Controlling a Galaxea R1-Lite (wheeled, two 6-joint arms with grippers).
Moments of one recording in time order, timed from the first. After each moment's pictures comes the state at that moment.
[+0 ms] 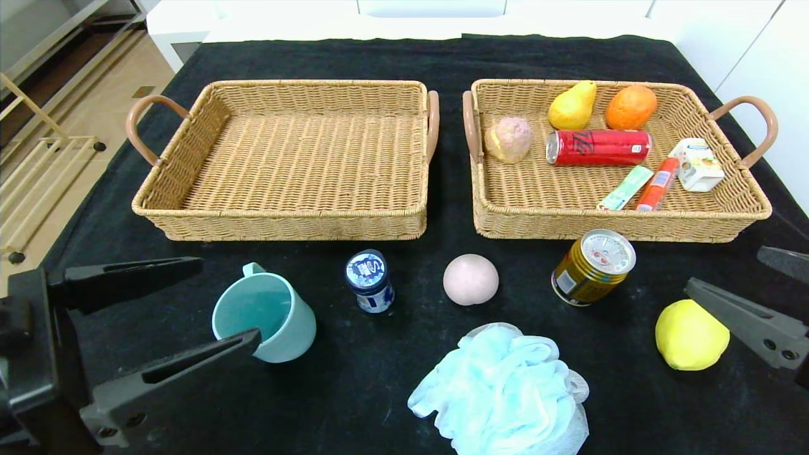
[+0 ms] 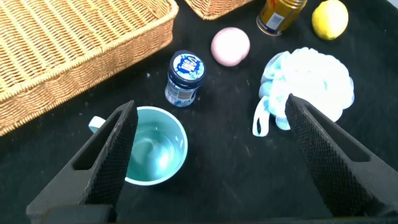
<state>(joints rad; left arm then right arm) -0.43 0.98 -0.65 -0.21 -0.28 0.12 0.42 1.02 -0.53 -0.44 -0.05 -0.06</state>
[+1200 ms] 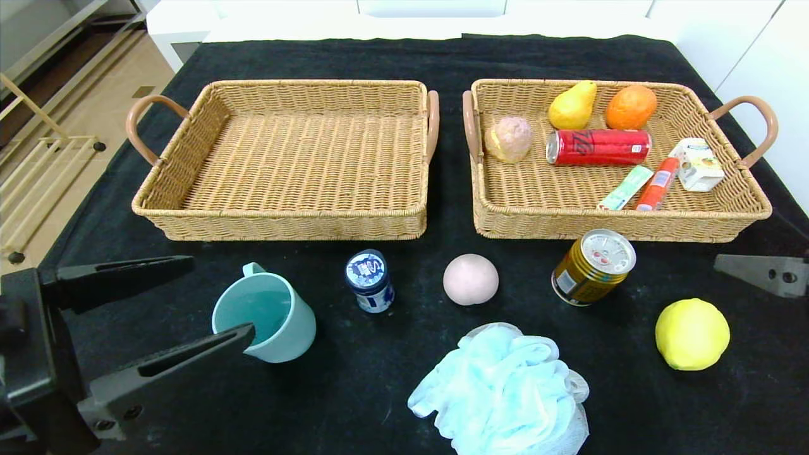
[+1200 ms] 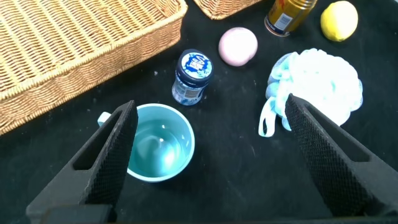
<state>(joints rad) -0.41 0.97 -0.65 -0.21 -0.27 0.11 0.41 1.16 -1.01 0.33 -0.36 0.32</state>
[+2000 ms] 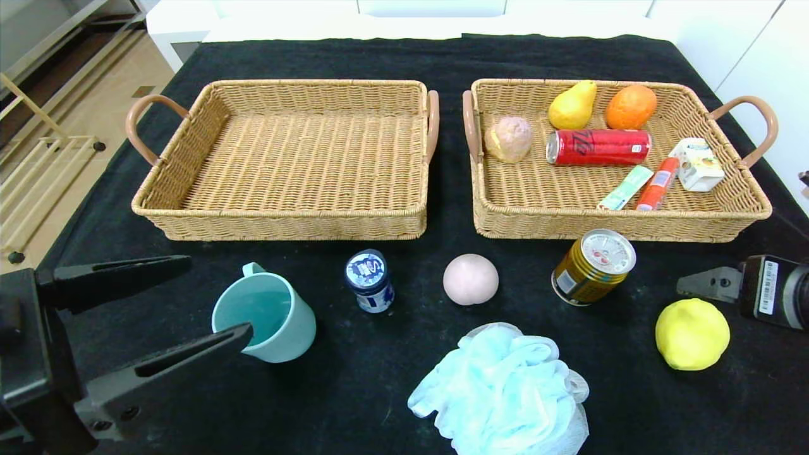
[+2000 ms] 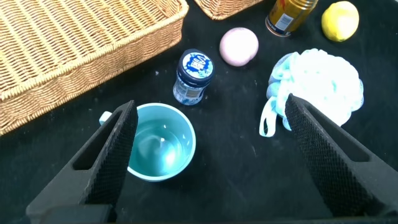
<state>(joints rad) -0.41 0.97 -0.65 -0.21 -0.27 0.11 0.36 1.33 -1.08 0.48 -0.31 0.56</state>
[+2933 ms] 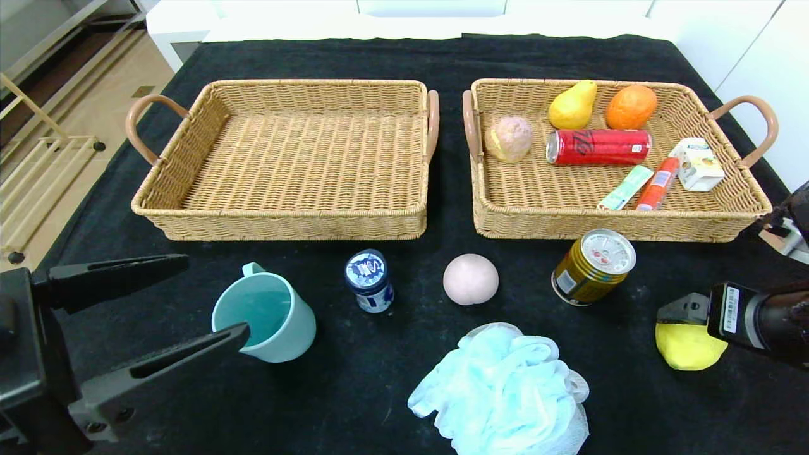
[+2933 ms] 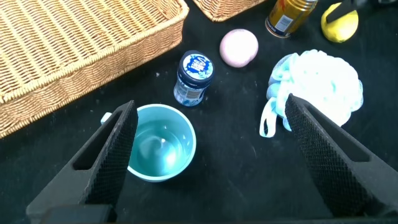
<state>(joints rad) -0.41 0.96 -0.65 -0.21 -0.27 0.12 0.28 1.42 -1.02 0.47 -0.20 0.63</state>
